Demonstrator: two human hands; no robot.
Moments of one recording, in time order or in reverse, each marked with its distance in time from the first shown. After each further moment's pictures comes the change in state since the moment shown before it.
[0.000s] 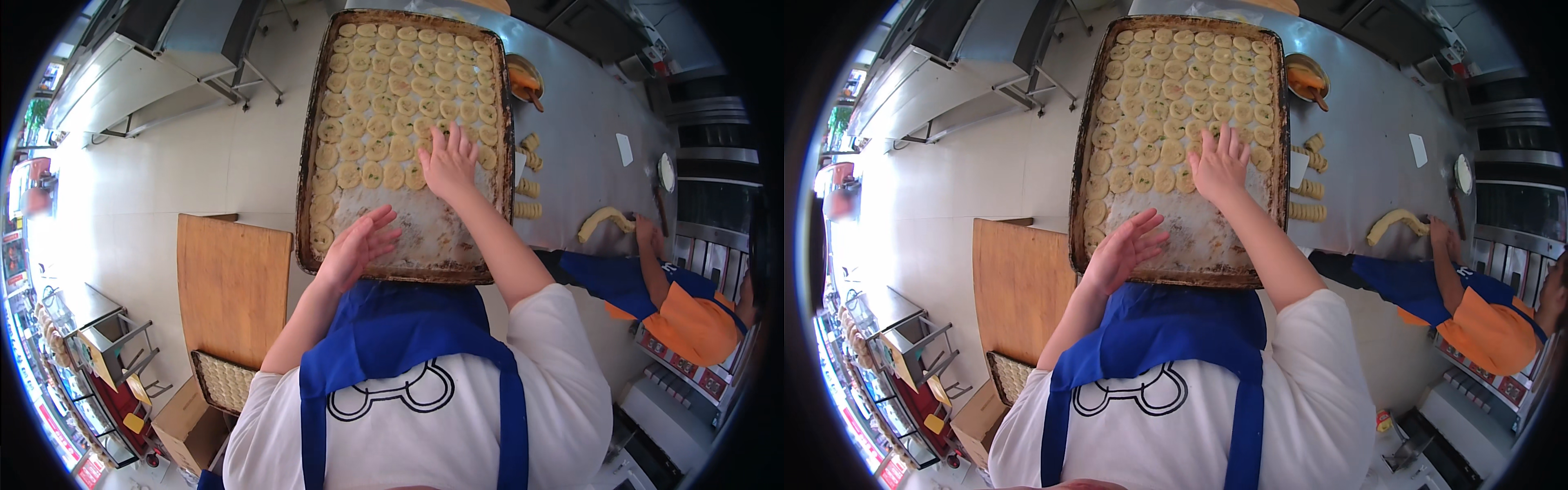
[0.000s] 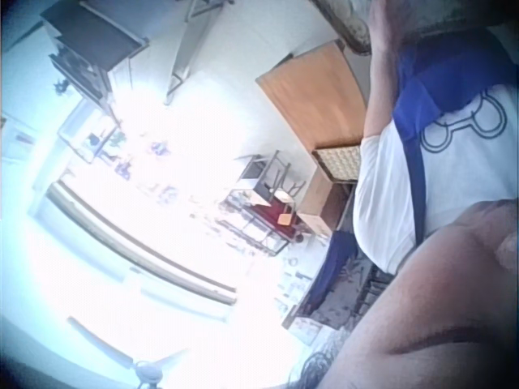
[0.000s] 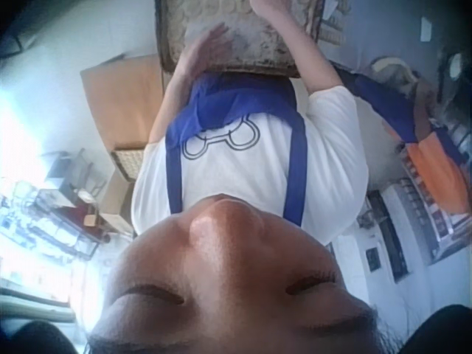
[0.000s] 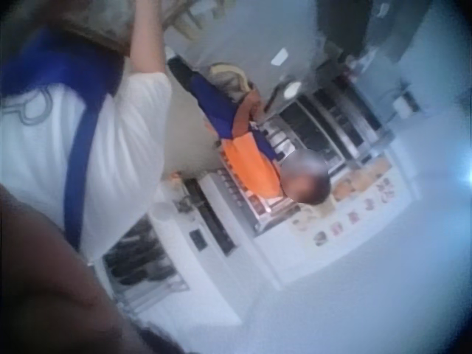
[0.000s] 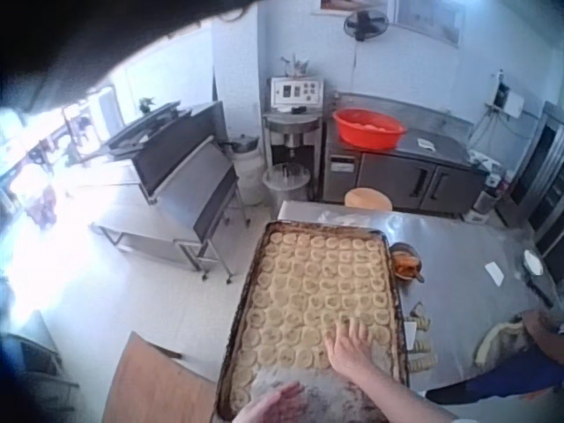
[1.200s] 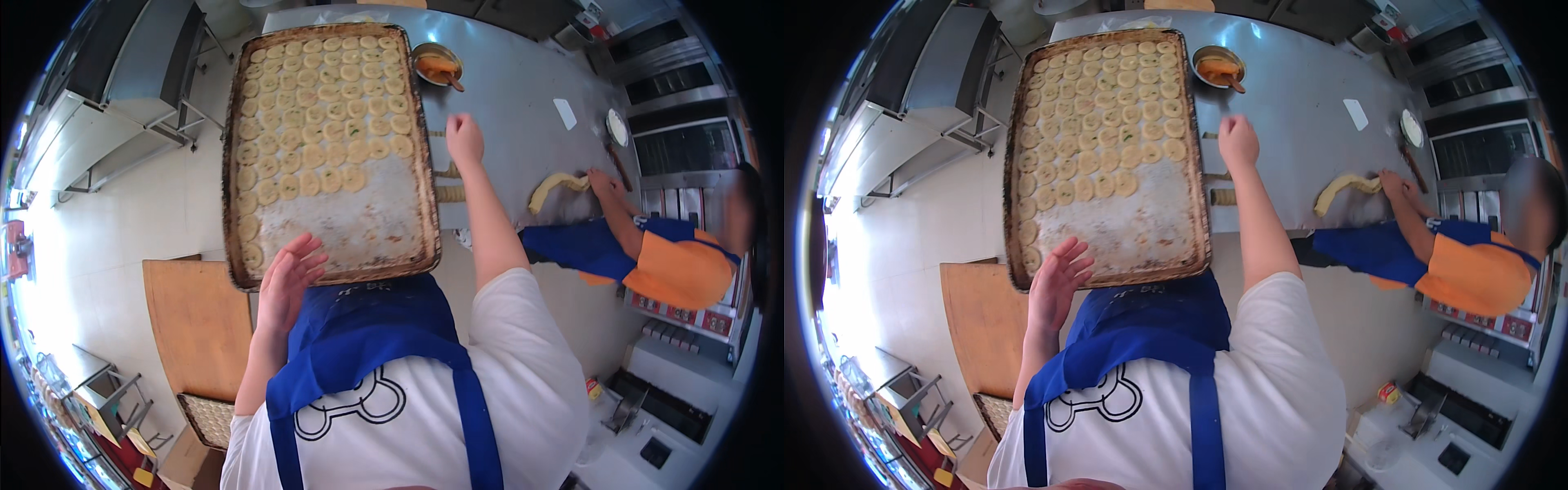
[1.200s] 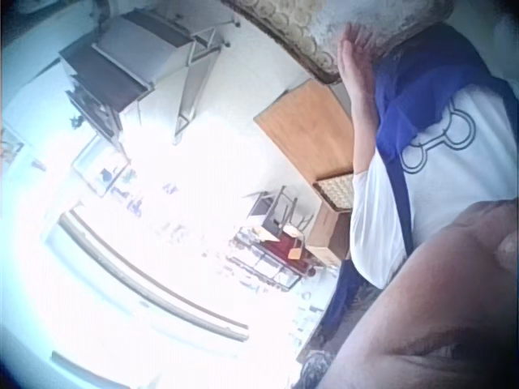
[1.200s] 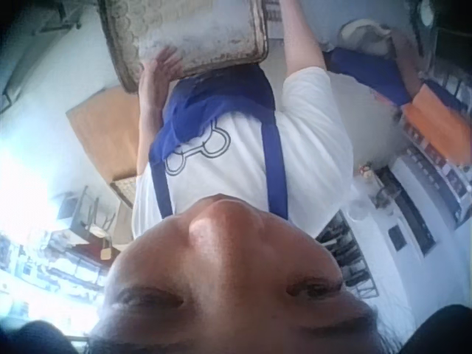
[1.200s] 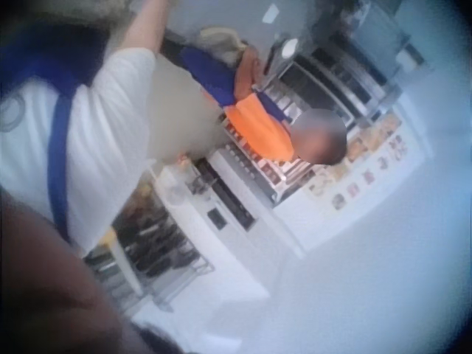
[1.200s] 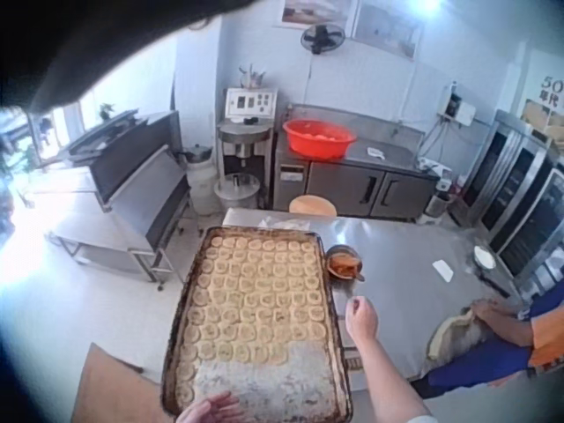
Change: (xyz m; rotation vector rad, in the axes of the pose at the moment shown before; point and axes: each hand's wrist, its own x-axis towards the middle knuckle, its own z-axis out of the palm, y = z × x) left_hand -0.029 -0.025 0.040 0.022 0.110 0.152; right_hand 0.024 0.216 -0.023 0.333 0.207 0.513
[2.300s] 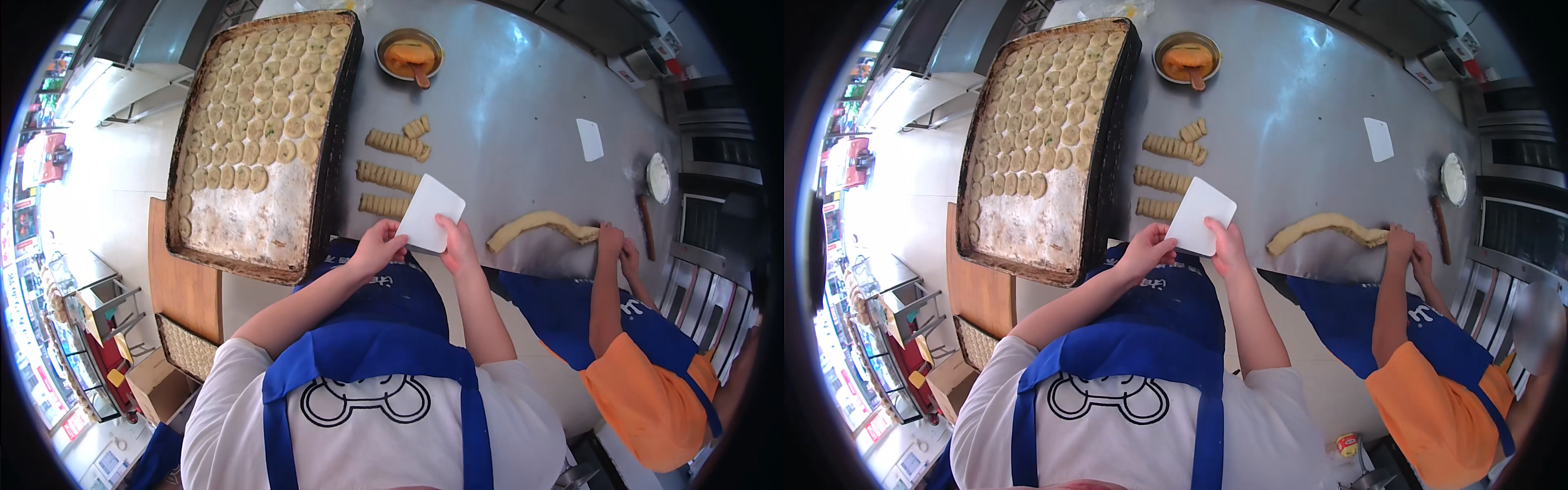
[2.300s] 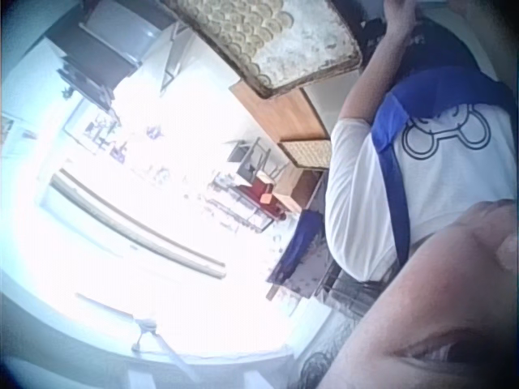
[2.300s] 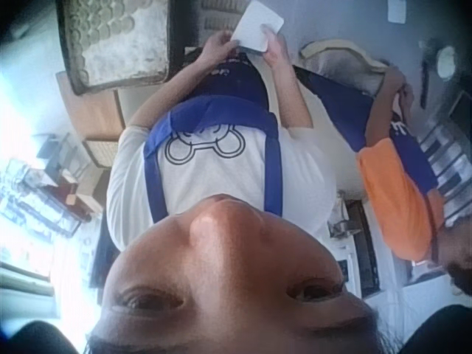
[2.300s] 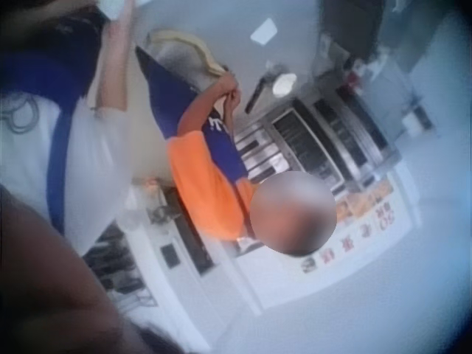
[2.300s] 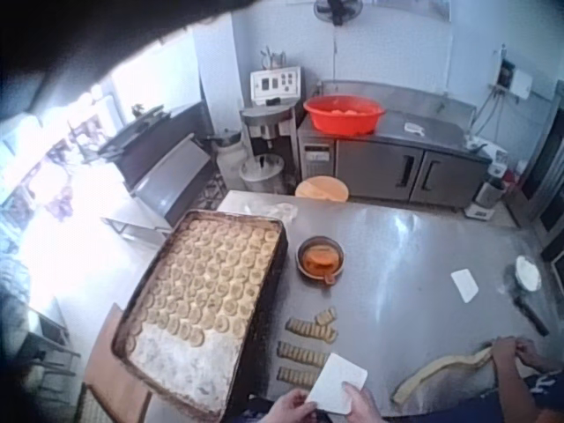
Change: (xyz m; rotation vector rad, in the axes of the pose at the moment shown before) left_hand 0.187 -0.225 0.269 0.307 0.143 -0.340; right_hand -0.060 0.188 -0.109 1.331 -0.678 0.740
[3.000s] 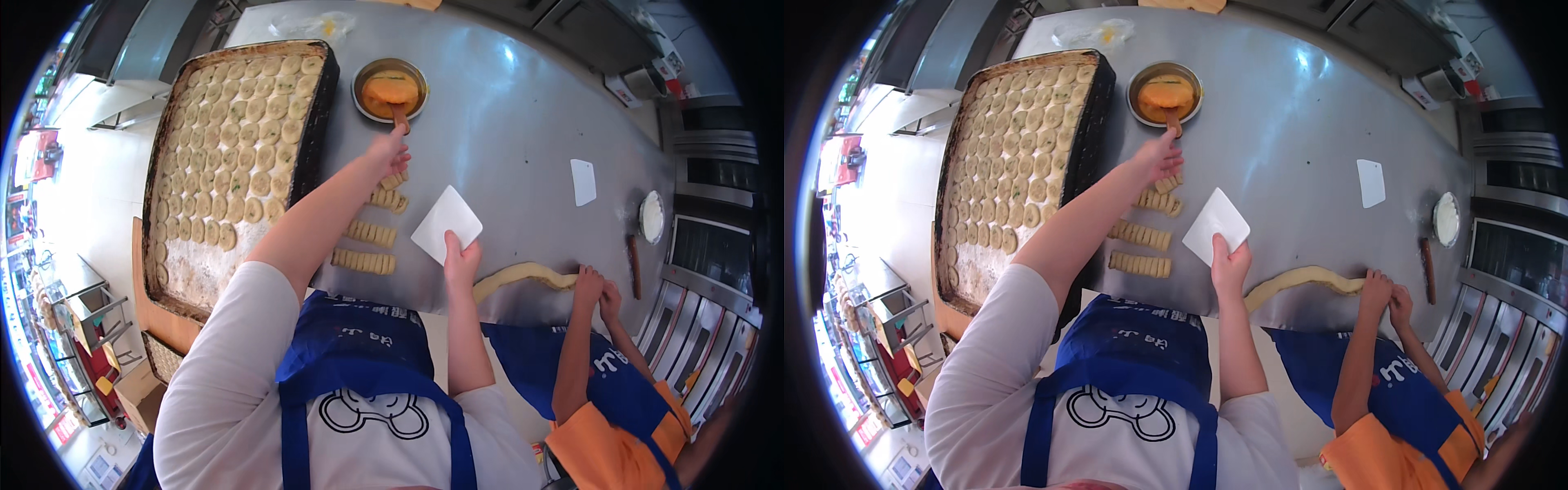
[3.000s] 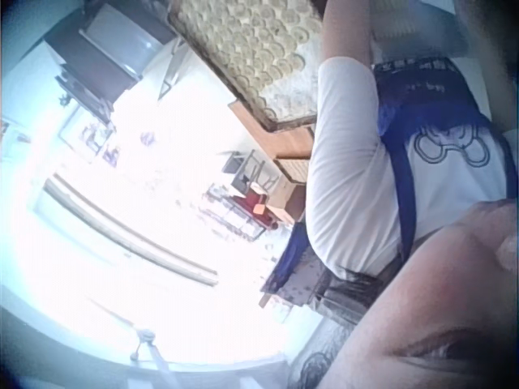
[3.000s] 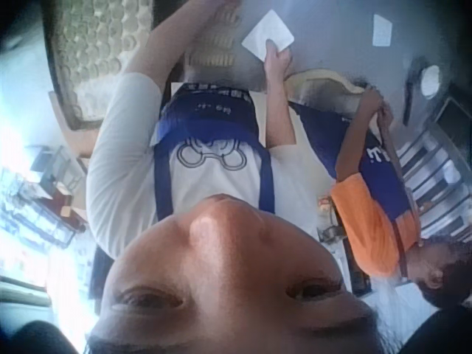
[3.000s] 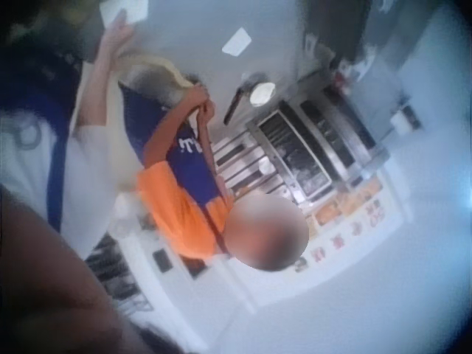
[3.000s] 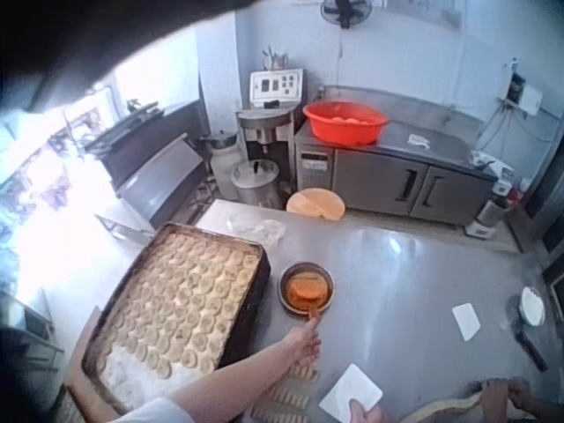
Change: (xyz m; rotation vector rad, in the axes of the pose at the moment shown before) left_hand 0.261 0.199 0.017 -0.161 0.301 -0.152; right_hand 0.081 -0.067 -0.012 -0.479 0.235 -0.586
